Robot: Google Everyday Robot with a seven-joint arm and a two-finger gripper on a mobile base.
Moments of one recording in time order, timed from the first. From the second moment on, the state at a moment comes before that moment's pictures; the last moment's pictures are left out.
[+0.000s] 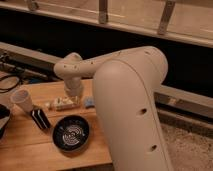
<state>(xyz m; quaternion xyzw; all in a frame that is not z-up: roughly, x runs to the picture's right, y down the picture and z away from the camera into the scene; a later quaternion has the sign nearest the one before) -0.160 0.068 0.806 -0.30 0.16 0.51 0.79</state>
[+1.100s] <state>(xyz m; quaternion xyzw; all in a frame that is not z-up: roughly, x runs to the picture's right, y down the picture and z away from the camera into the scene) -0.193 0.074 0.811 -0.32 0.16 0.47 0.81</state>
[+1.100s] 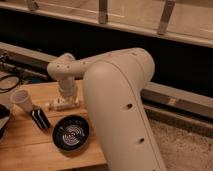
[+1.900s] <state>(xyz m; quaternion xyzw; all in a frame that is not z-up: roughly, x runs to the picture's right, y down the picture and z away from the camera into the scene) -0.211 0.075 0.813 -0.34 0.14 0.45 0.82</state>
